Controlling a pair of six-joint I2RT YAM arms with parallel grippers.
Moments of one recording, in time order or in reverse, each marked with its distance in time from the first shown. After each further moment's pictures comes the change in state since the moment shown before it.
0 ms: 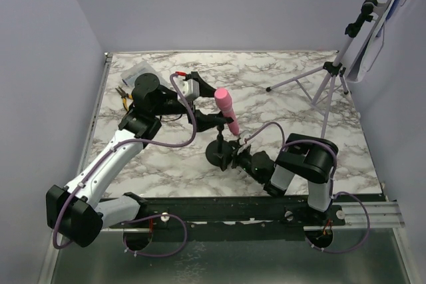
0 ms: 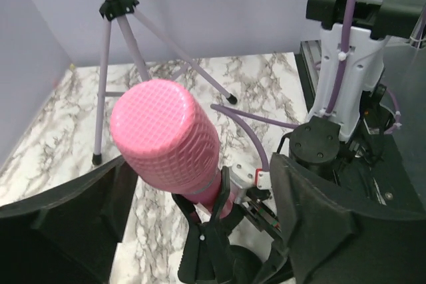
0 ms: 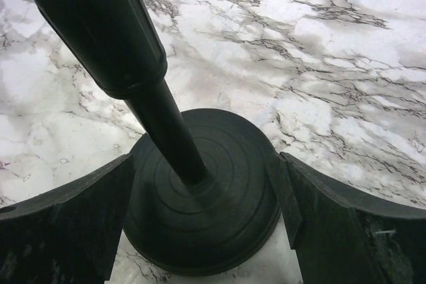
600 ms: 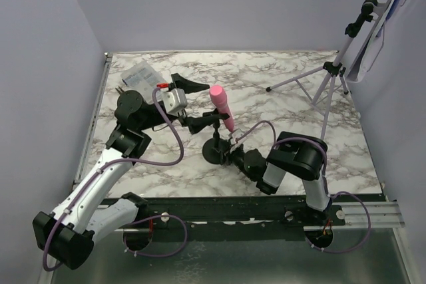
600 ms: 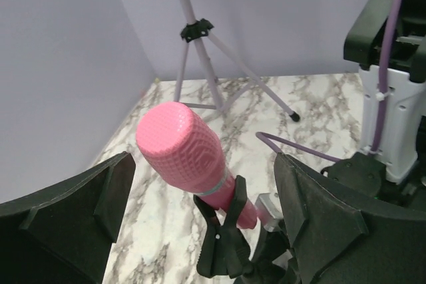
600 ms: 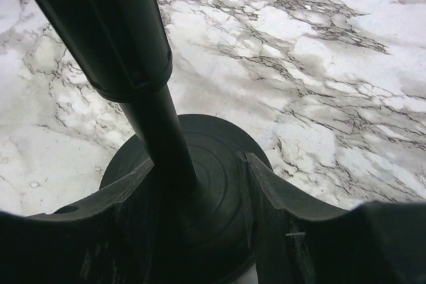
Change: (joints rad) left arm -0.005 -0.188 -0.087 0.049 -0.213 0.043; right arm 0.002 0.089 0.096 0.003 0.027 -0.090
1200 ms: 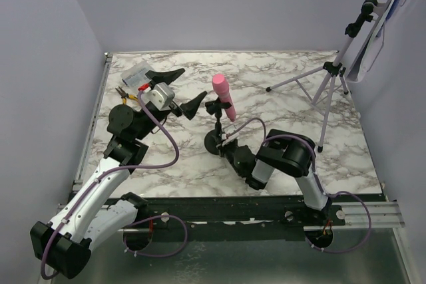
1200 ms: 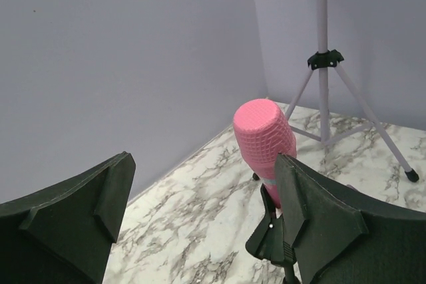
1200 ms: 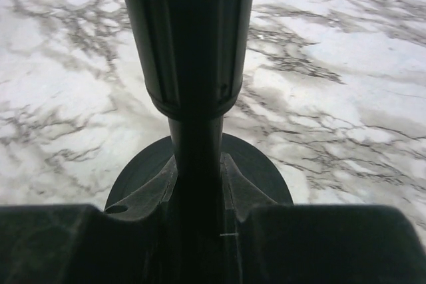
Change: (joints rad) left arm 0.000 -0.109 -0.121 0.182 -0.454 -0.015; right arm 0.012 0.115 0.164 0.002 0.160 -0.097
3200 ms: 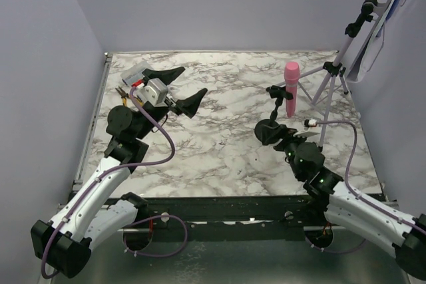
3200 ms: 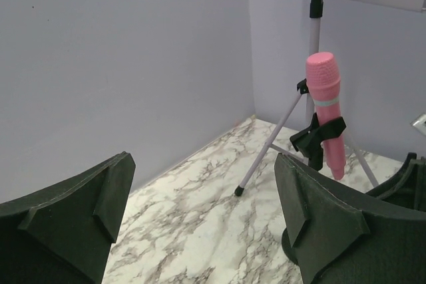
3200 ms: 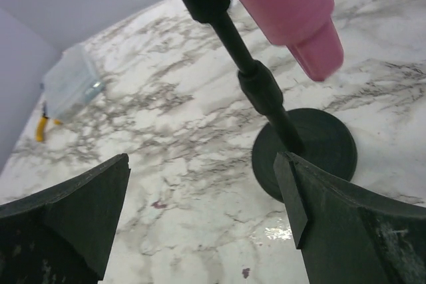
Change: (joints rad) left arm 0.000 0.008 -0.003 0.068 -0.037 -0.117; right arm -0.269 -1.376 -0.346 -1.109 0.134 0.562
